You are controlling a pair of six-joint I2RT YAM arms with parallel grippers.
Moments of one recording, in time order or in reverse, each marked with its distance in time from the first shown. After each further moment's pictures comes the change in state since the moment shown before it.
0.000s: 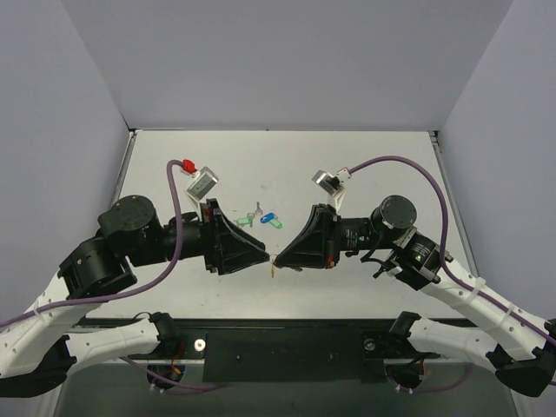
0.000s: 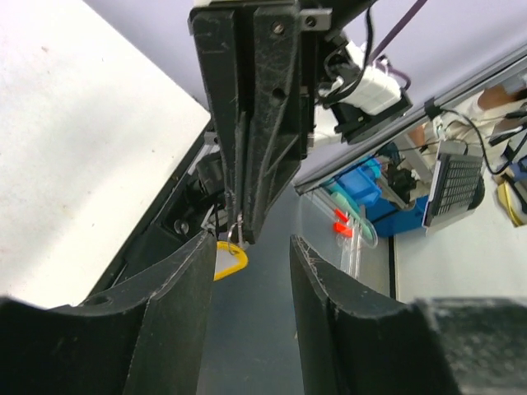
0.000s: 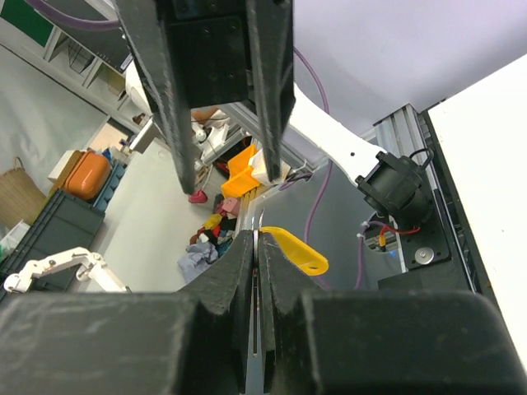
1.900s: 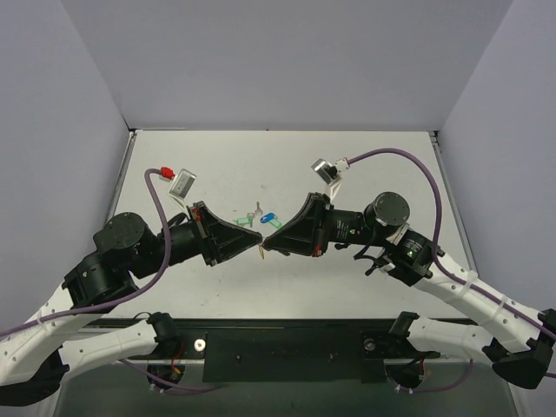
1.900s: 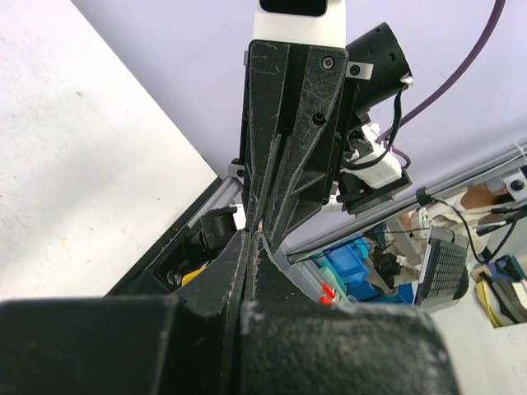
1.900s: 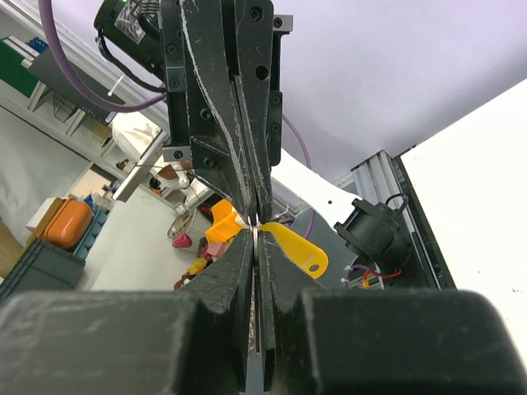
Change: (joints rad) left arm -0.003 -0.101 -0.173 0.169 -0.175 -0.139; right arm 0.026 0.055 0.045 0.053 0.152 -0.003
